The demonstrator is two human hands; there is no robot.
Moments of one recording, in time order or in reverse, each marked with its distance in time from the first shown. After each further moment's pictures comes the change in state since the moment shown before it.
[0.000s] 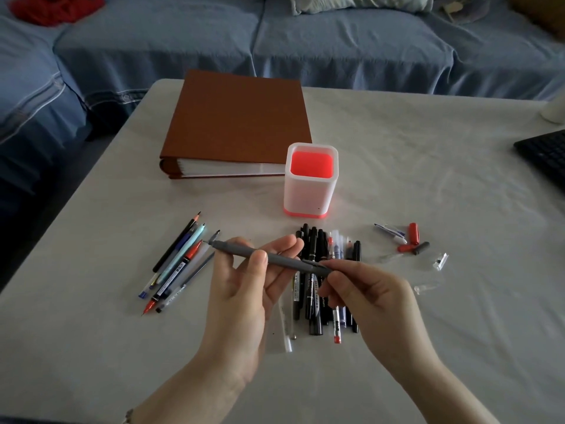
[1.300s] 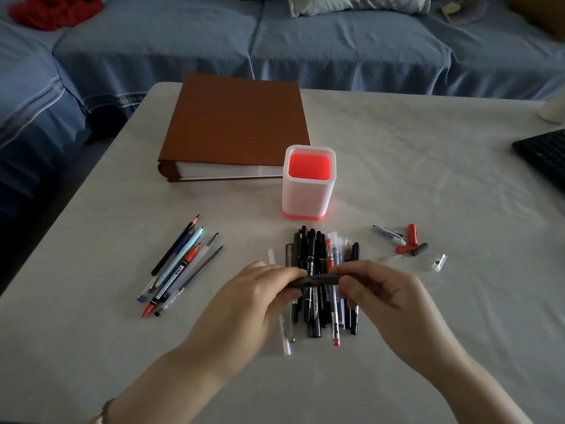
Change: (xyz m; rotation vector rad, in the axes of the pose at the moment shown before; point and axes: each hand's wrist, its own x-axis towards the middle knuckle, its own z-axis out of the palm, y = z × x) left_hand 0.015 0.004 -0.029 1.407 -0.553 0.512; right_hand 0.005 0.002 -0.025 -0.206 -0.105 0.008
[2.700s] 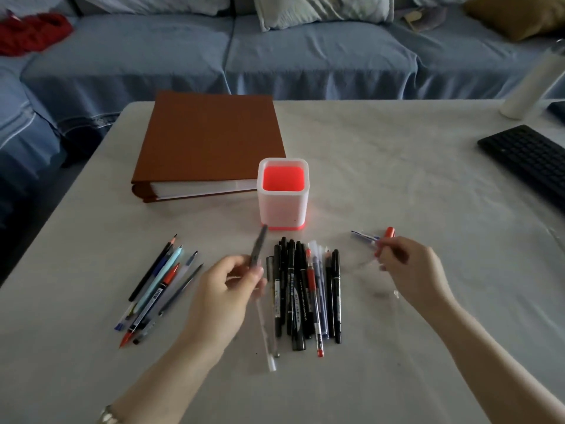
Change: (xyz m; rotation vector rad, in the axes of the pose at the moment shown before) left_hand 0.028 -0.005 0.013 -0.557 0.286 -0.619; right_hand 0.050 0.074 -0.062 -0.298 0.417 0.194
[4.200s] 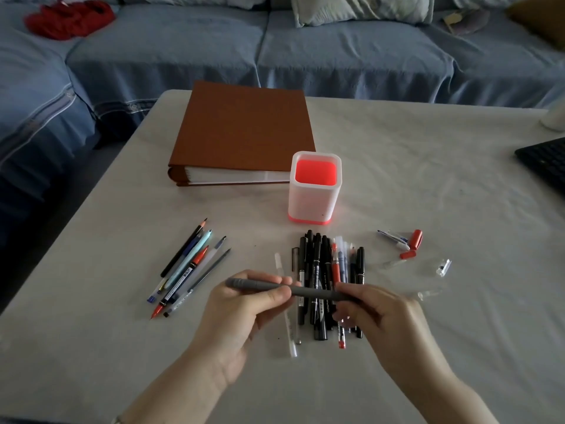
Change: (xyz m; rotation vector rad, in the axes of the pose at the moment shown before) left_hand -0.031 0.000 -0.017 -0.693 -0.092 -0.335; right_hand -0.090 -0.048 0.028 0.126 -0.305 -0.359
